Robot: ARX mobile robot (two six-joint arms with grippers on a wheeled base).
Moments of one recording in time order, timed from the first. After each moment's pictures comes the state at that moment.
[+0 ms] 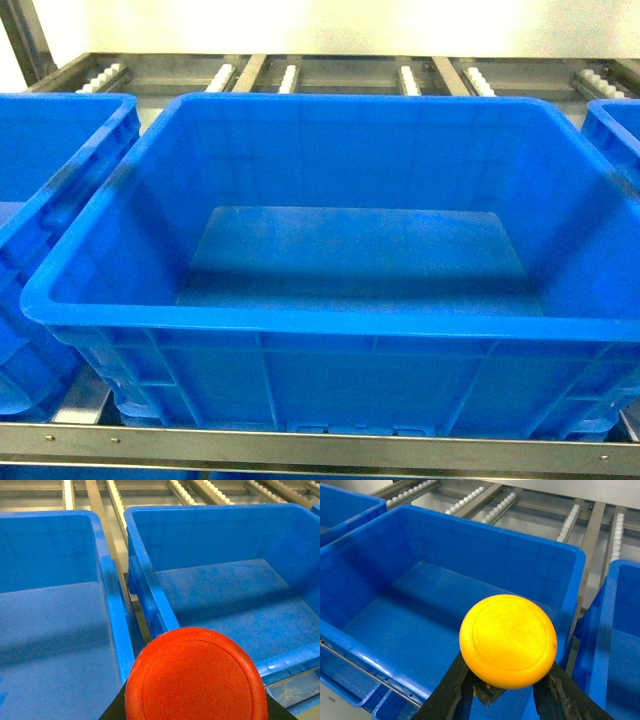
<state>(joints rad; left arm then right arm) 0.27 0.93 0.32 0.34 0.58 0.08 -0.09 0.95 0.43 0.32 -0.54 -0.15</state>
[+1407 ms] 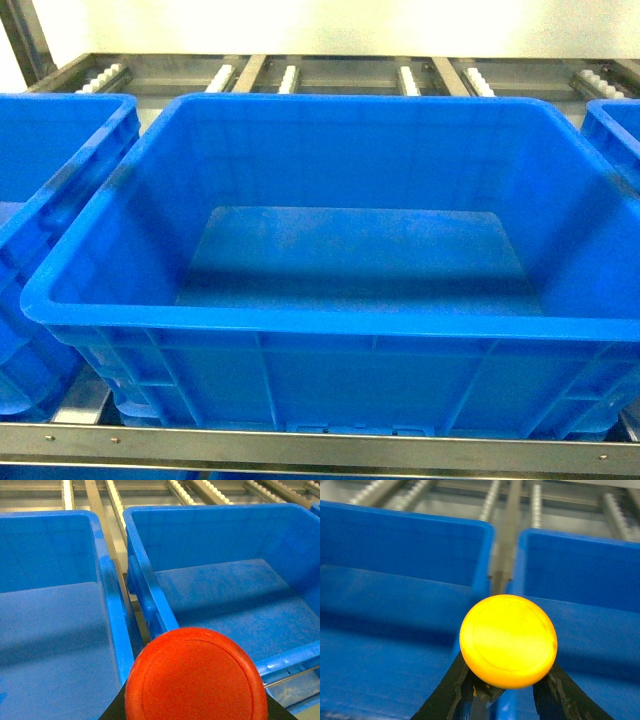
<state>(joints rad) 0.27 0.93 0.32 0.34 0.58 0.08 -0.15 1.17 0.49 0.43 -0.30 -0.11</state>
